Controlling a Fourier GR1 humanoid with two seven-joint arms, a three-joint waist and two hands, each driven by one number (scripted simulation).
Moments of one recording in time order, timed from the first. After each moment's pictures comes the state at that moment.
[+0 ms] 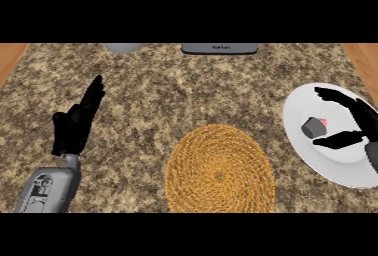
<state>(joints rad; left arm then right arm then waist) -0.25 0.19 0.00 -1.43 -0.08 0.05 0.10 -0.53 -0.52 -0.17 -0.60 0.48 0.14 -0.60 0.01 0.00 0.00</state>
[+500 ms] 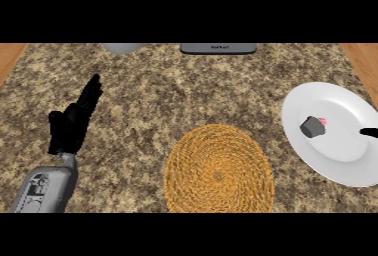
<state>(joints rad) -0.25 0.20 0.01 -1.43 -0.08 0.04 0.10 -0.55 -0.67 -0.44 -0.49 0.22 0.30 -0.59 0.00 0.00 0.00</state>
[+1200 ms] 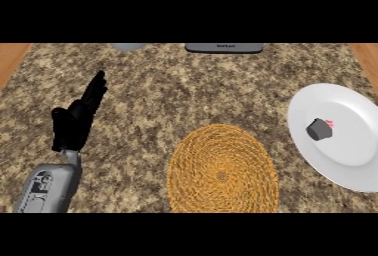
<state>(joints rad) -0.27 0.19 0.01 -1.44 -0.08 0.03 0.12 -0.49 -0.97 -0.55 -0.24 0.16 0.47 -0.69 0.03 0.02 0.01</state>
